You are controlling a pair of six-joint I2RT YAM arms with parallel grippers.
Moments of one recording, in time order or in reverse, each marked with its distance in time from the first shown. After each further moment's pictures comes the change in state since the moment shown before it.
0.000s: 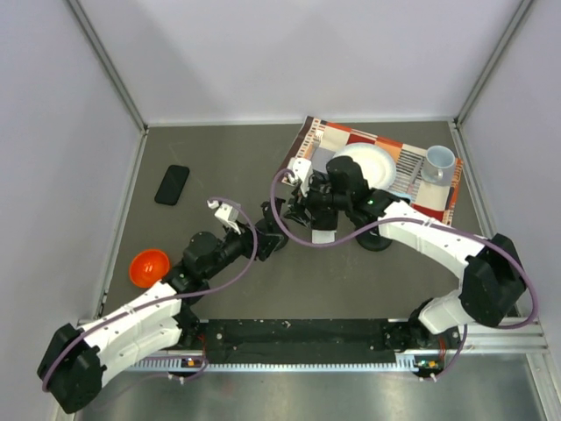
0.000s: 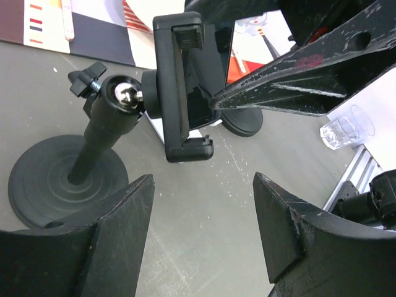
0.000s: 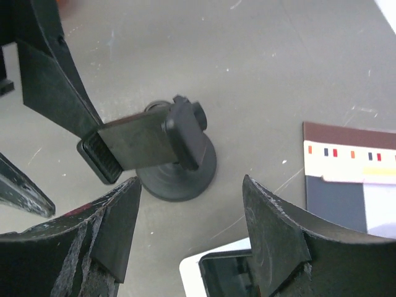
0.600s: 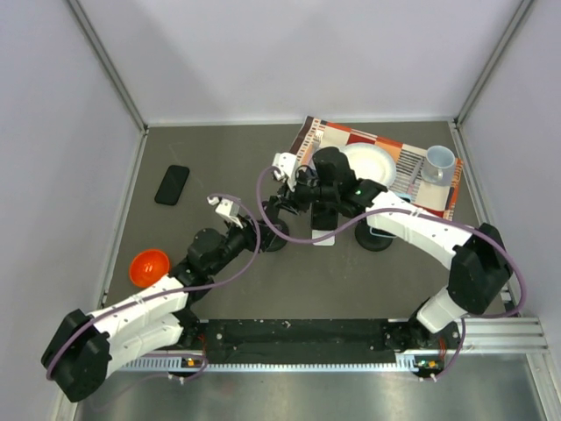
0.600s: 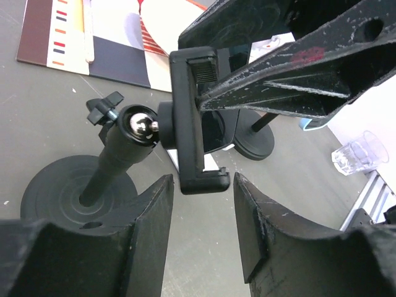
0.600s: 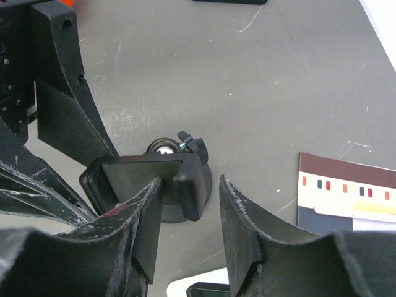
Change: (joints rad) left arm -0.001 0.117 0.006 0.159 -0.070 0.000; right arm 0.029 0.099 0.151 -0.040 -0.032 -0.076
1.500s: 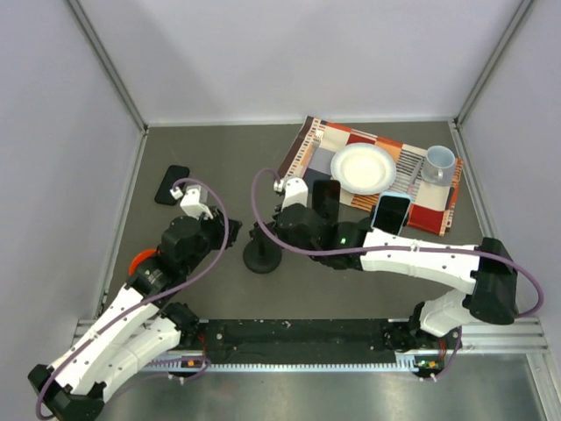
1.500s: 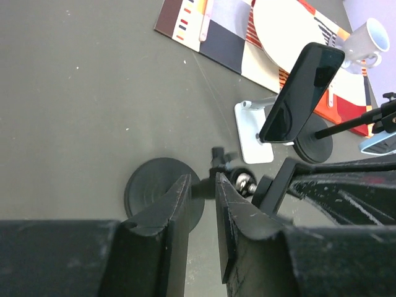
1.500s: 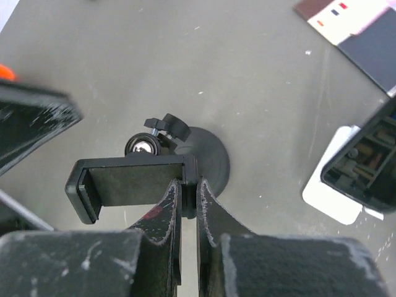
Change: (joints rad) left arm 0.081 -0.249 0.350 -0.882 -0.219 -0.046; right arm 0.408 -0.090 -0.045 -0.163 0.869 0.830
